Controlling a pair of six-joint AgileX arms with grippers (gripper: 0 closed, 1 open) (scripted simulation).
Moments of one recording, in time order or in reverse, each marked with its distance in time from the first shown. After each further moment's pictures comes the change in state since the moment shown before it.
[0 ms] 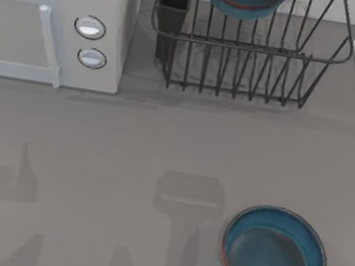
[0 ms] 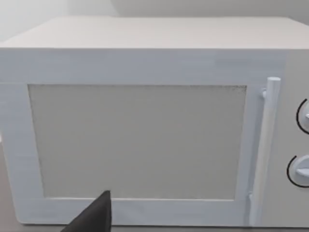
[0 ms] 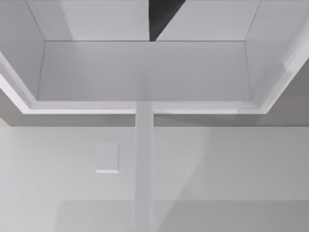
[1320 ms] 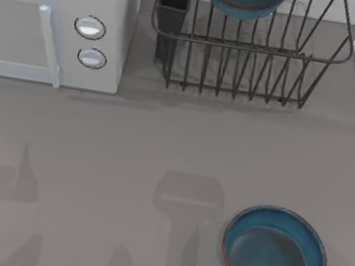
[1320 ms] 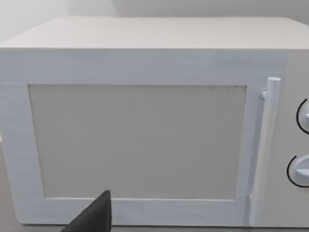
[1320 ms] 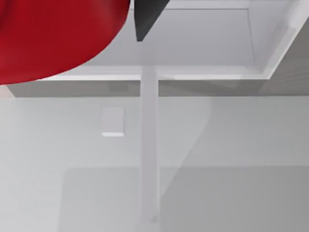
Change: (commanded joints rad) left arm 0.000 0.000 0.000 0.000 0.000 0.000; right arm -0.006 -0.206 0.033 -0.245 -0.006 0.005
